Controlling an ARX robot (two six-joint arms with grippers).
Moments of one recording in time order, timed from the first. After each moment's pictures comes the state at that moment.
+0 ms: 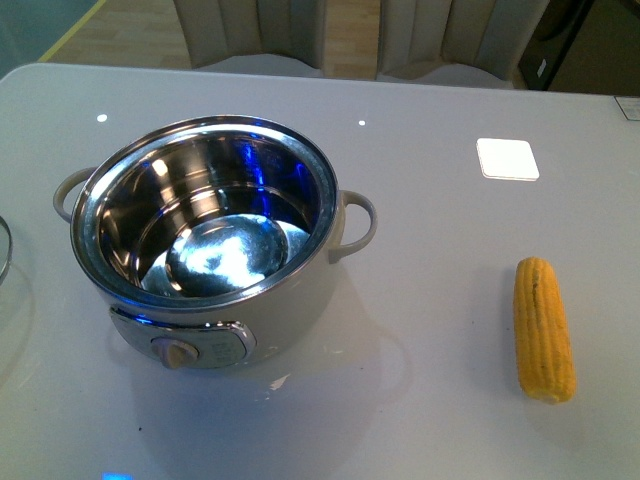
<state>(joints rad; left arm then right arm) 0.45 2.34 0.79 1.02 0.00 0.04 0.00 0.00 0.03 0.00 0.00 0.00</state>
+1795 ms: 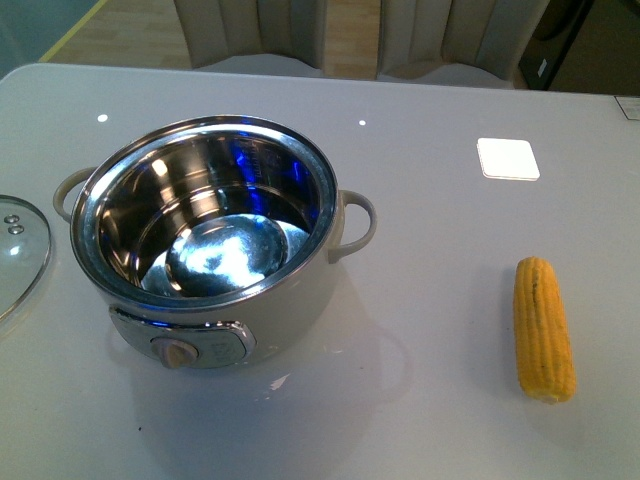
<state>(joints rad) 0.51 1.80 0.58 0.93 0.29 0.01 0.00 0.00 0.03 0.00 0.00 0.00</state>
